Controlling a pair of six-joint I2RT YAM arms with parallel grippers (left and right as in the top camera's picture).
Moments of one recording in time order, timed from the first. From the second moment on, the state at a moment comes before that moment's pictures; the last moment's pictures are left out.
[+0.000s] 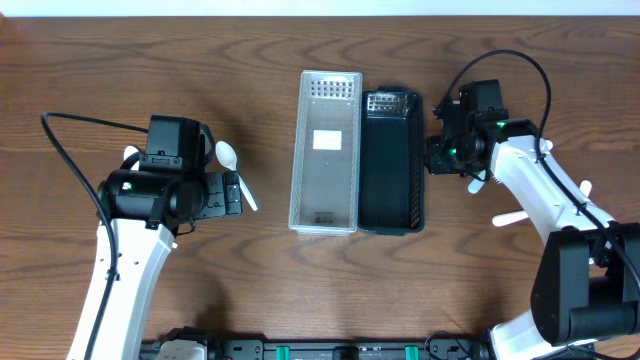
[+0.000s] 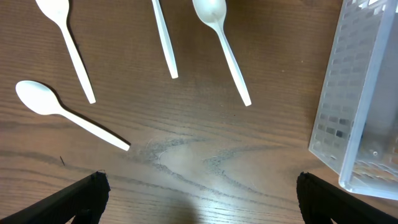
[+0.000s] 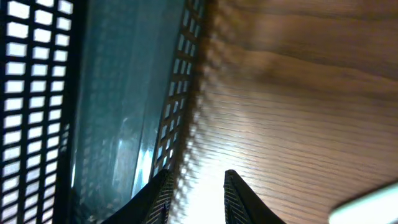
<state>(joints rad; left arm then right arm) -0.11 1.22 1.14 -1.15 -0.05 -0.20 0.12 1.72 1.15 -0.68 -0.24 0.07</state>
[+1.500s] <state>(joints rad) -0.11 1.22 1.14 -1.15 -0.05 -0.20 -0.20 1.74 1.47 -0.91 0.22 0.58</state>
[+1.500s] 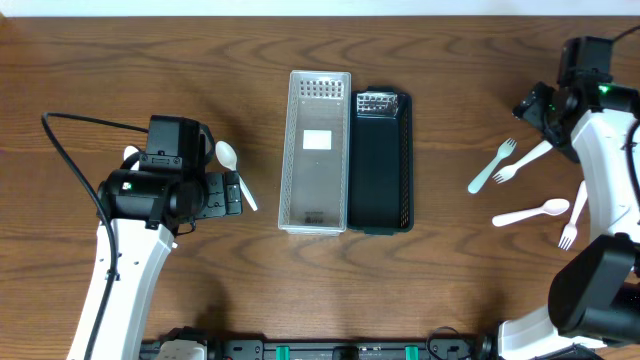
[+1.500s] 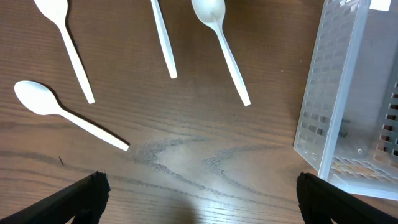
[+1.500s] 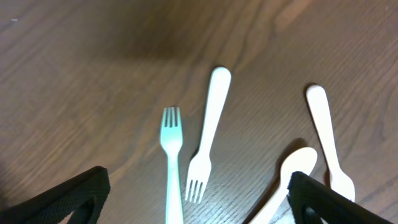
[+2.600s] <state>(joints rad) -0.11 1.22 1.14 -1.15 -0.05 -0.20 -0.26 2.02 1.47 -0.95 0.12 0.68</state>
